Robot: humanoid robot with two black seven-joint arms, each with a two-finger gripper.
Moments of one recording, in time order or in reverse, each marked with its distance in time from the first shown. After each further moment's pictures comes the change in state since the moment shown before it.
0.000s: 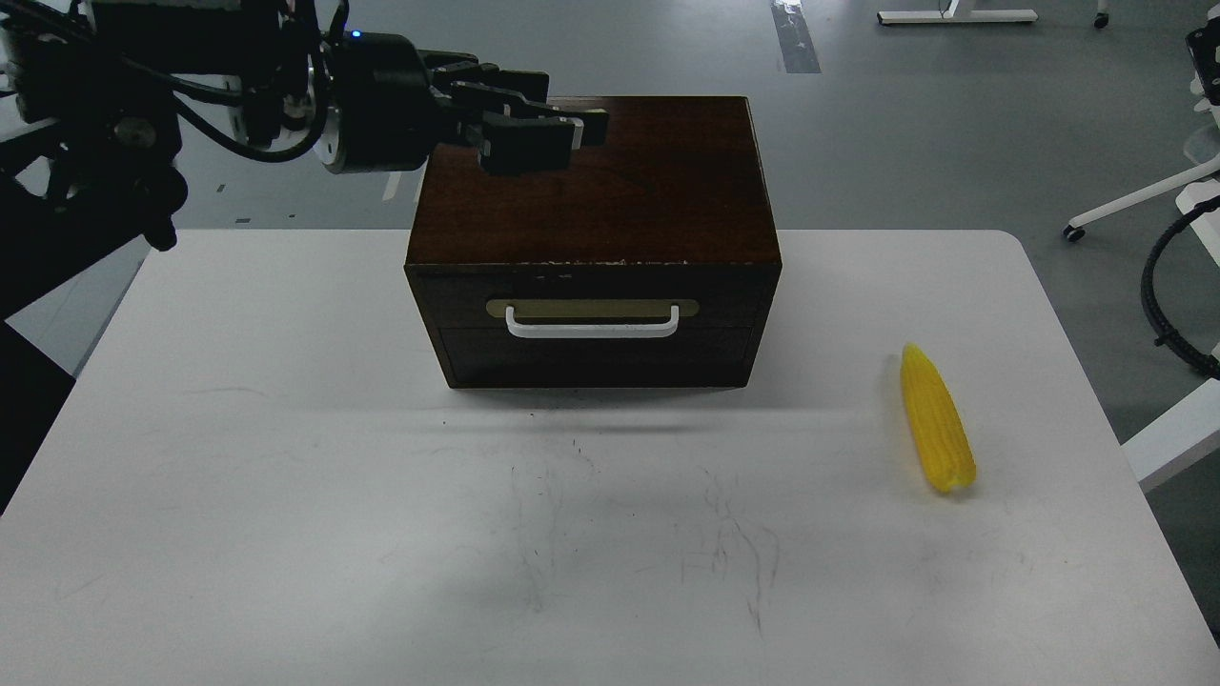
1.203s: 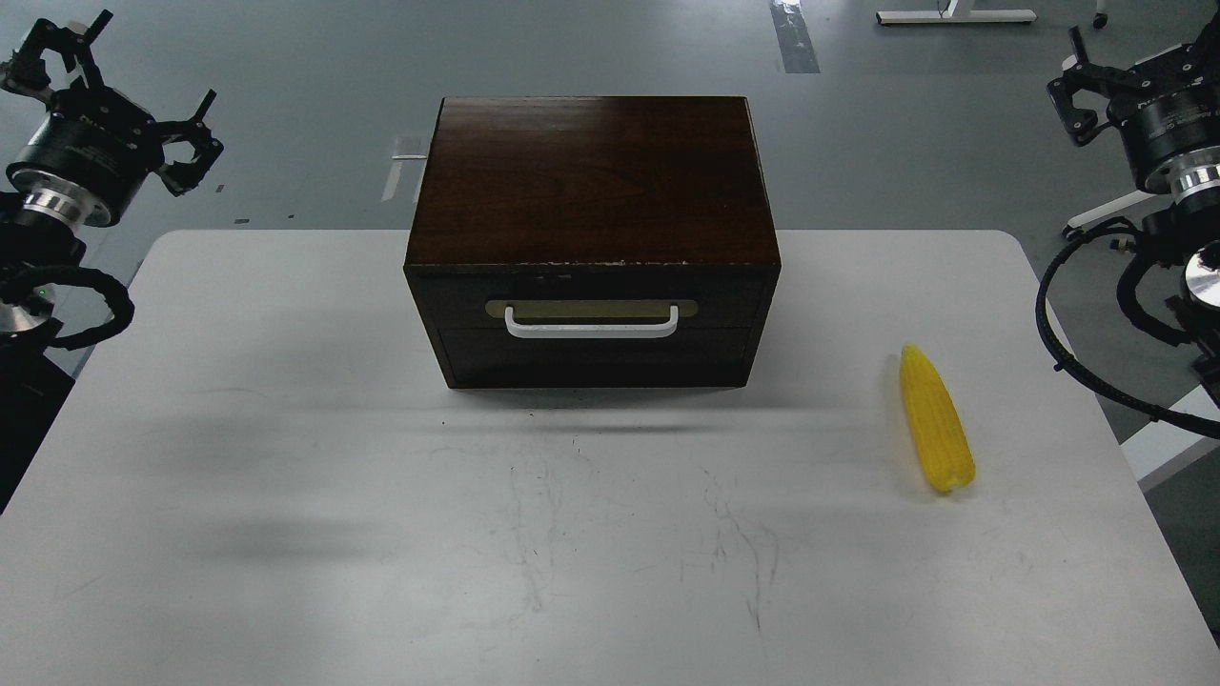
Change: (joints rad) left arm 0.495 -0.065 -0.394 0.883 -1.773 0.000 0.033; right arm -0.015 0.142 -0.029 0.009 -0.001 0.000 -0.006
